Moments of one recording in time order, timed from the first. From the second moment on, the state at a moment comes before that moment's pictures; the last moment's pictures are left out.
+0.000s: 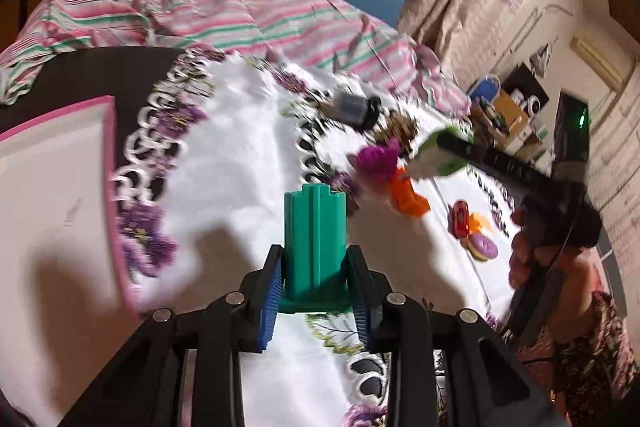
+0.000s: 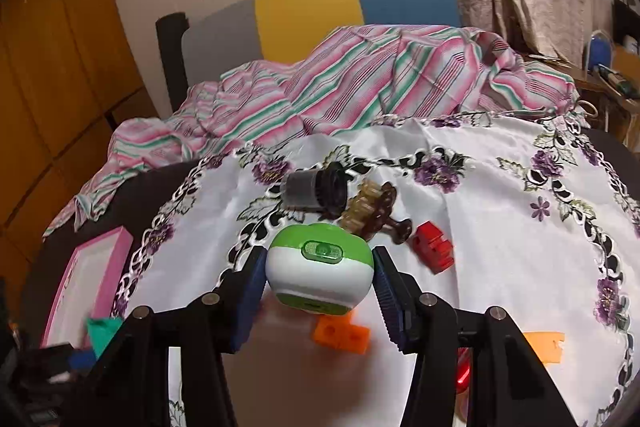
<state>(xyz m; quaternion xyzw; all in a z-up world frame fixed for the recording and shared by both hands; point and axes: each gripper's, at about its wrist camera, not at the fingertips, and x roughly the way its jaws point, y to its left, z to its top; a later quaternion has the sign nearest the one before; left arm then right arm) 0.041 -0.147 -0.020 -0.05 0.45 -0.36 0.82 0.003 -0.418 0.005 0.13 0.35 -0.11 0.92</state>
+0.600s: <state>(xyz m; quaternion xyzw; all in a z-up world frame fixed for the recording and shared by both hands) 0.121 -0.006 -0.025 -0.11 0.45 -0.22 0.86 0.027 -0.306 0.013 0.15 0.36 0.01 0.92</state>
